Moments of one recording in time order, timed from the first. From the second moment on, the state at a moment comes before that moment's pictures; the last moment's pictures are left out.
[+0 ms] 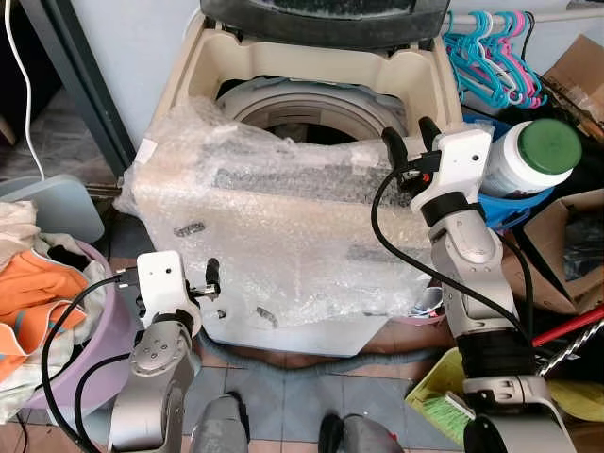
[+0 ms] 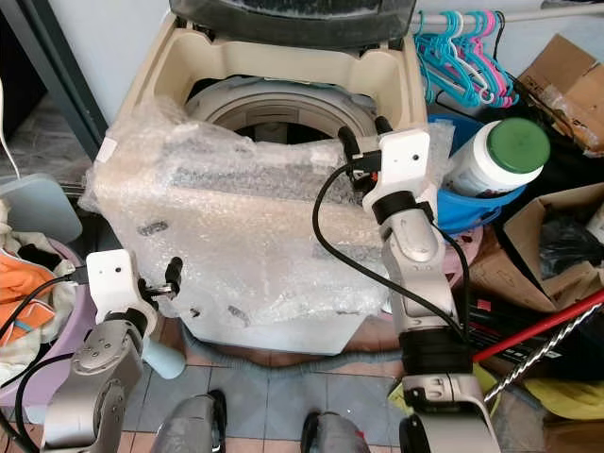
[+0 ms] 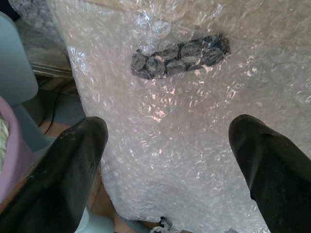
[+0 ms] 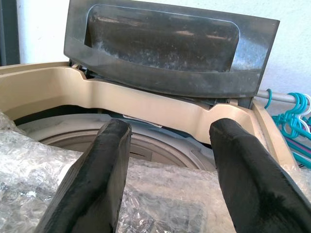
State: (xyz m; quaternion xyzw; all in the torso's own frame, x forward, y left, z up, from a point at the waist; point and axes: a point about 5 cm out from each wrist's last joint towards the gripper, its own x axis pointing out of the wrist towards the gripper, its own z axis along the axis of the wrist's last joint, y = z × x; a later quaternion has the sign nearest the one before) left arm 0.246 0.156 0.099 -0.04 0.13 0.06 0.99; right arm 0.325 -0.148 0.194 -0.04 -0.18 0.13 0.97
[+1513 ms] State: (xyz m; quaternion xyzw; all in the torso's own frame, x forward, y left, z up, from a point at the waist) left arm 0.255 0.154 0.108 -0.05 0.09 0.06 0.99; right arm 0.297 -0.094 0.191 0.00 -0.14 0.25 0.96
